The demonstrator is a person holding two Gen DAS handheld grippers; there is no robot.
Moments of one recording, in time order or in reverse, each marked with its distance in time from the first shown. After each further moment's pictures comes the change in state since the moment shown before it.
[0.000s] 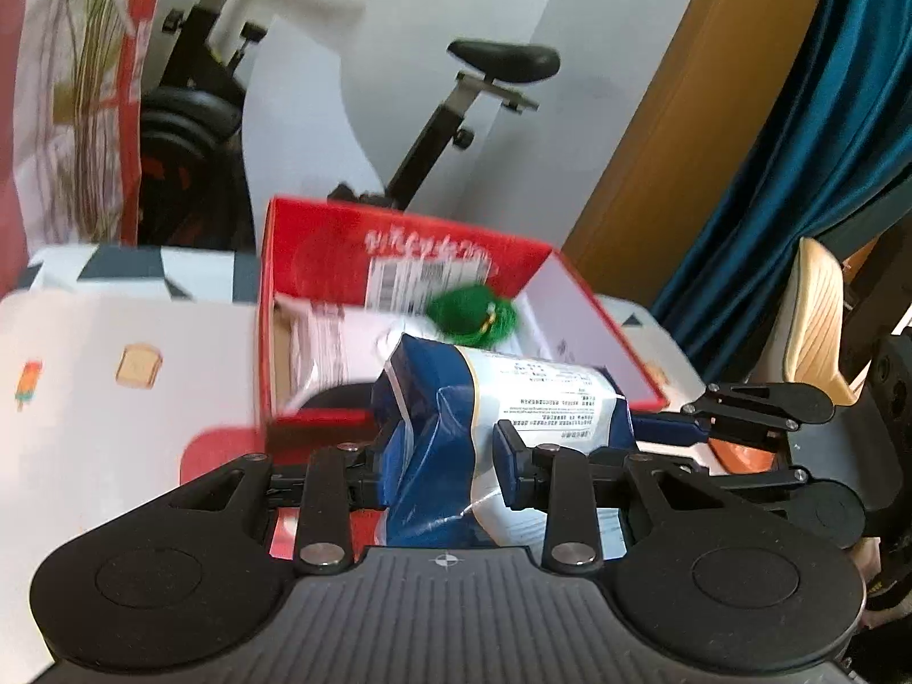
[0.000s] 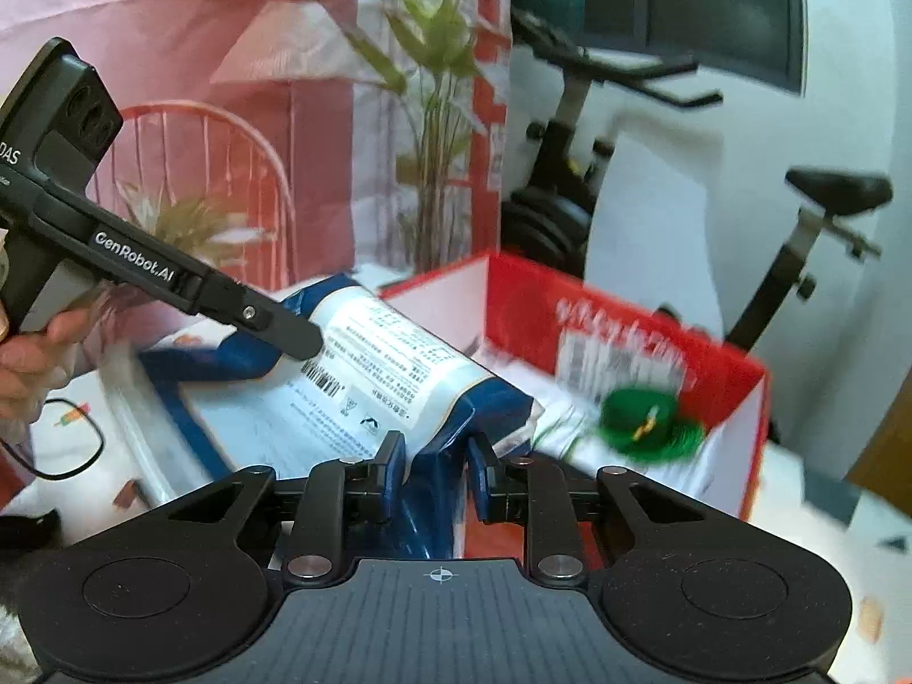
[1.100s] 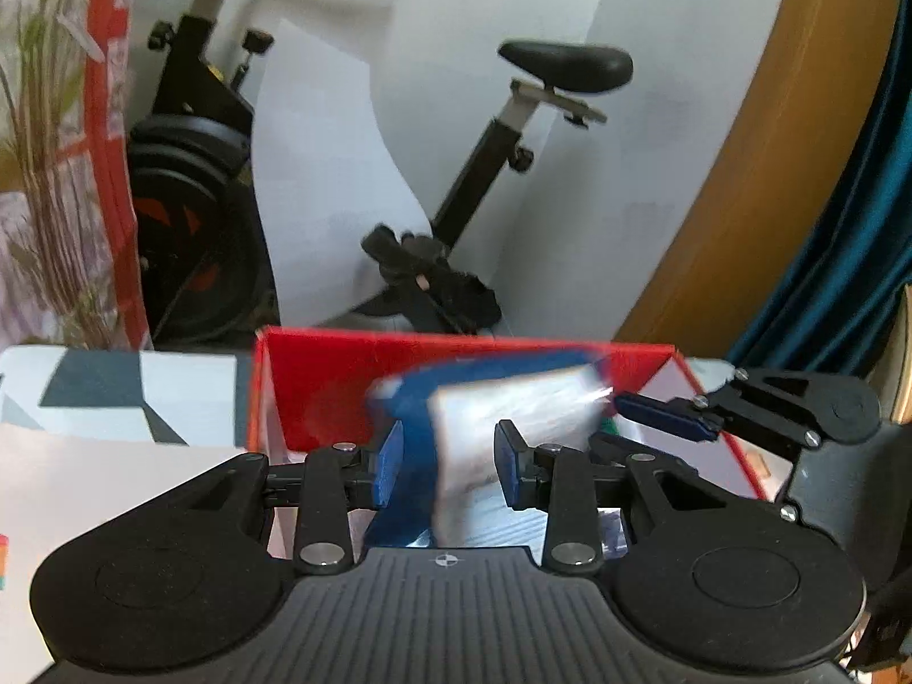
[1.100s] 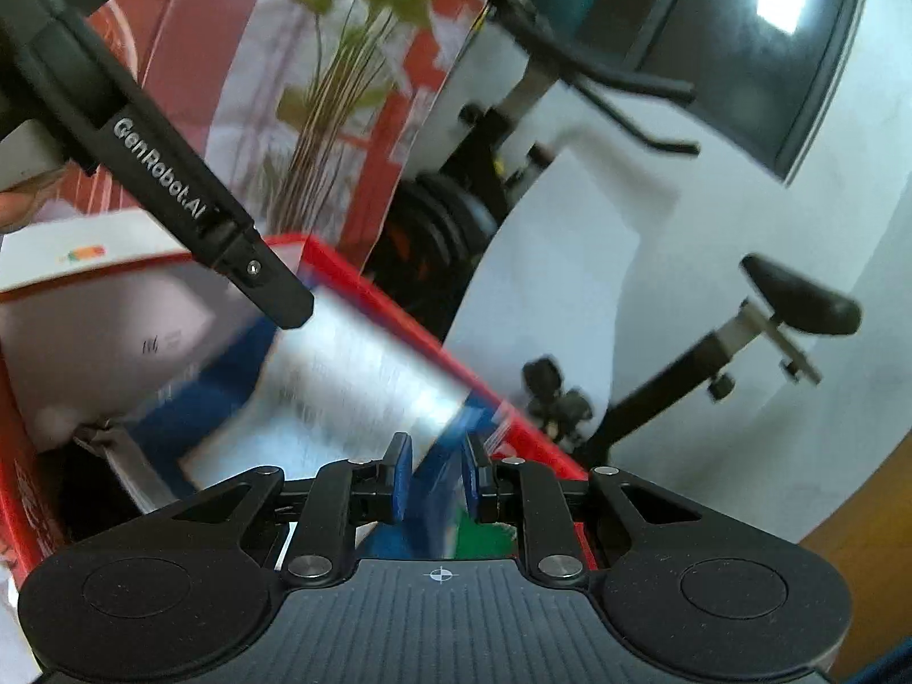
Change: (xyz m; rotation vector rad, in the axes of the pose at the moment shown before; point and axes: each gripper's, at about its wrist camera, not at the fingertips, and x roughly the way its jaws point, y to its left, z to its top) left arm 0.130 0.028 0.097 0.021 0.017 0.098; right arm 0.156 -0.064 0.048 -0.271 0.083 -0.264
